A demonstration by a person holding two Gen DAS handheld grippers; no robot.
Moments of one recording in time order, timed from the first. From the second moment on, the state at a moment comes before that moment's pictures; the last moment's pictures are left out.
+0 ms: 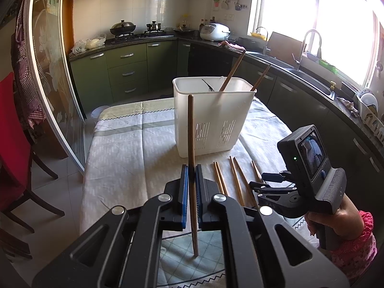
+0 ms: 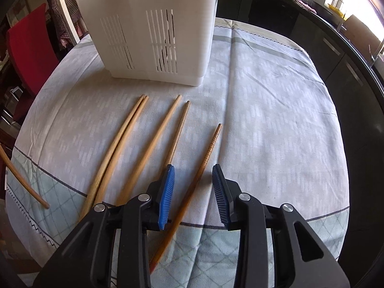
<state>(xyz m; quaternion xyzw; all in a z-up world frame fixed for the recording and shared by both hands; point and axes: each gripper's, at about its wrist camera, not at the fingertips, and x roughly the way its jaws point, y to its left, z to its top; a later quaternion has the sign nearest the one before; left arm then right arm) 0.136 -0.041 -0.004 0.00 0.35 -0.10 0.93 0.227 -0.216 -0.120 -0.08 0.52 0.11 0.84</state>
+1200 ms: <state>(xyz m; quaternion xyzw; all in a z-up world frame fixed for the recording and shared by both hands) 0.124 -0.039 0.008 0.01 0.35 -0.11 0.93 0.108 -0.259 0.032 0.01 0.33 0.17 0.93</state>
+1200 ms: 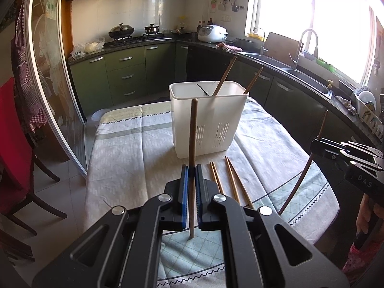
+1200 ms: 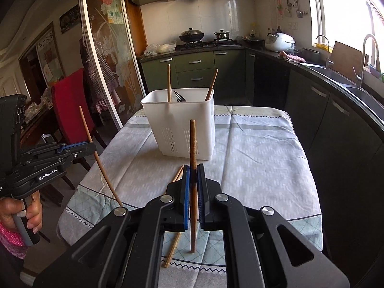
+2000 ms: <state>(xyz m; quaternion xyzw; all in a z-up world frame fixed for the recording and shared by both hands) 0.157 -0.055 0.154 0.01 0.22 -0.10 0.97 0.115 -0.275 0.042 0.02 0.31 0.18 0.93</state>
